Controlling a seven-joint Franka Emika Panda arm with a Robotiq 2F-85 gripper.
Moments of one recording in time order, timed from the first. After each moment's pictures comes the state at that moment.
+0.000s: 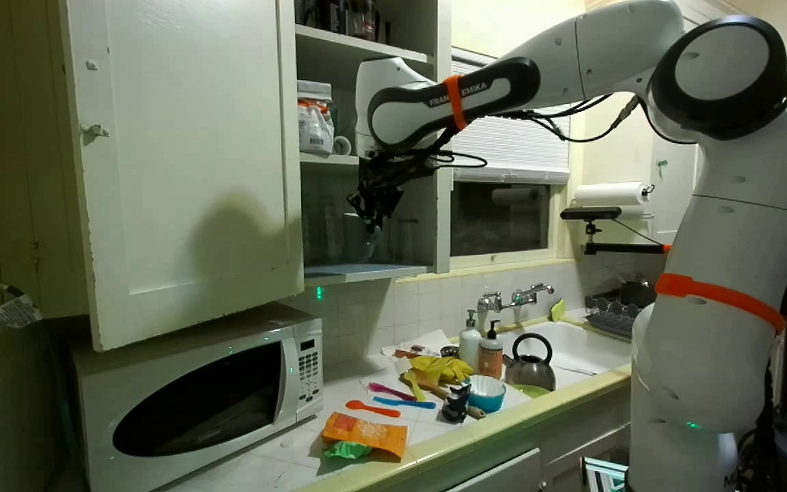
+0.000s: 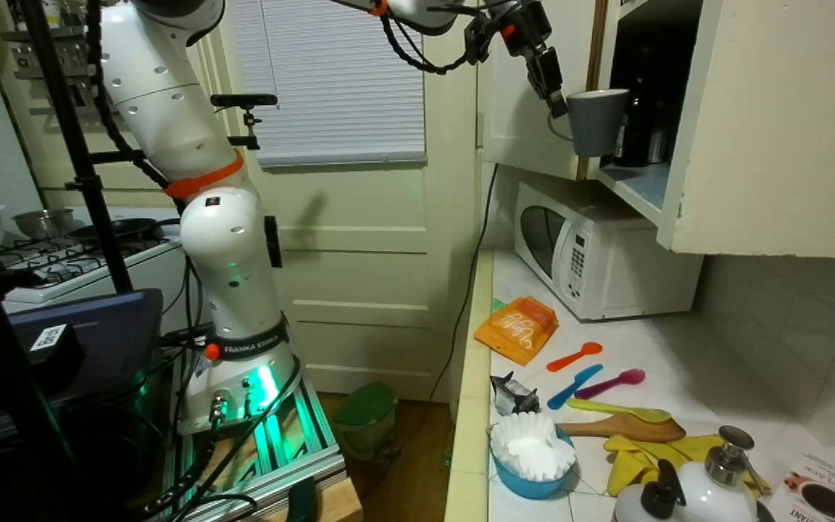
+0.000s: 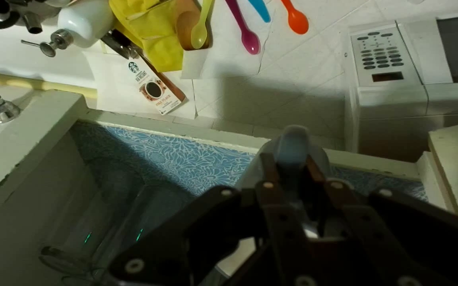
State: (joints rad) arm -0.15 -0.28 -0.04 -1.94 -0.42 1.99 0.51
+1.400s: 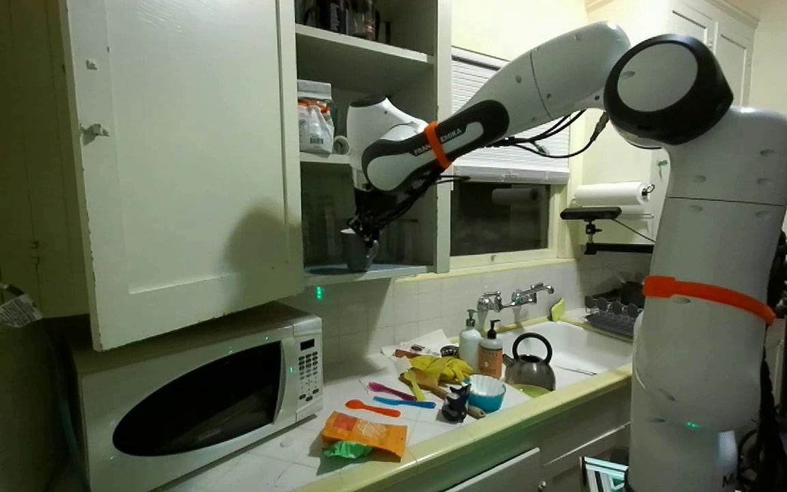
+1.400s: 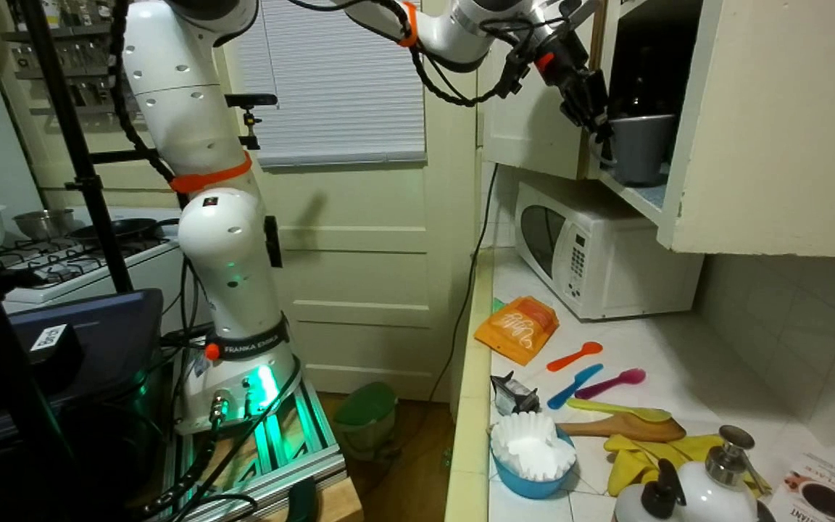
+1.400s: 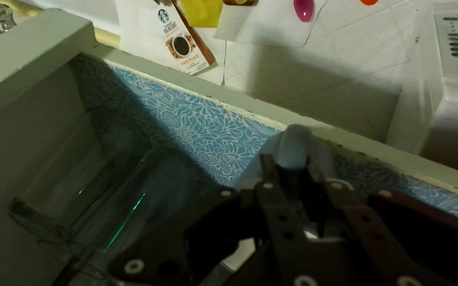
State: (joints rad) arm -0.18 -0.14 -0.08 -1.94 -0.58 2.16 0.44
